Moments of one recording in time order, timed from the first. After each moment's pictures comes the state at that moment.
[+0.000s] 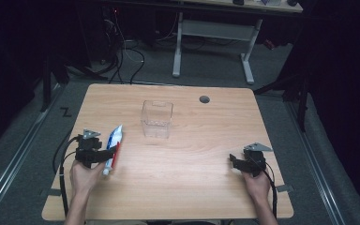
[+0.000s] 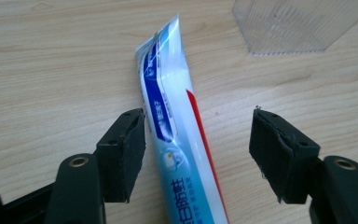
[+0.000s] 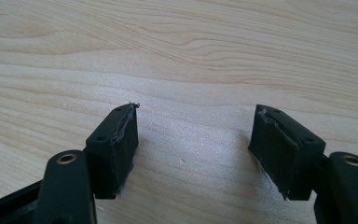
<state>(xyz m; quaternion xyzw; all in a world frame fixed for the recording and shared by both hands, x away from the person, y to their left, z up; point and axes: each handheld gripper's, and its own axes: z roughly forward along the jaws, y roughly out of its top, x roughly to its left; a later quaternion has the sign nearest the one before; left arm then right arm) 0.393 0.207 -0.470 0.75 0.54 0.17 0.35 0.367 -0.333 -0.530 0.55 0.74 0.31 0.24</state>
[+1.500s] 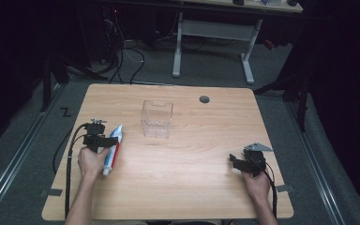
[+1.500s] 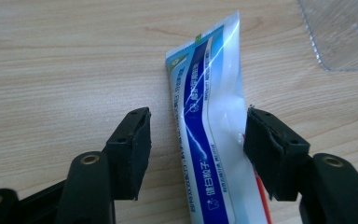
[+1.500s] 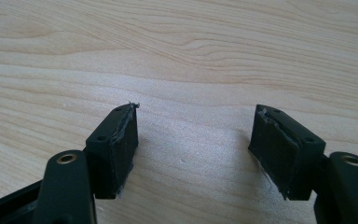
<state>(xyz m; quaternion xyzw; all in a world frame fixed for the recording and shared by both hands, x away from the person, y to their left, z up) 0.458 0.204 -0.497 0.74 0.59 0.15 0.29 0.367 -0.333 -0.530 0.55 0.74 0.31 0.24</state>
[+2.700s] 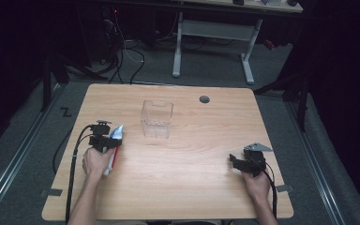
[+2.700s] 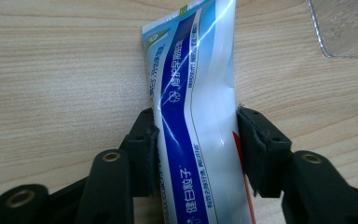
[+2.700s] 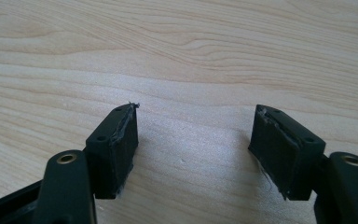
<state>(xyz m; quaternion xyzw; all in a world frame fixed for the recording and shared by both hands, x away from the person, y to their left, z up) 0.466 0.193 -0.510 0.75 0.60 0.10 0.27 0.367 -0.333 -0.531 0.55 0.74 0.31 0.24</state>
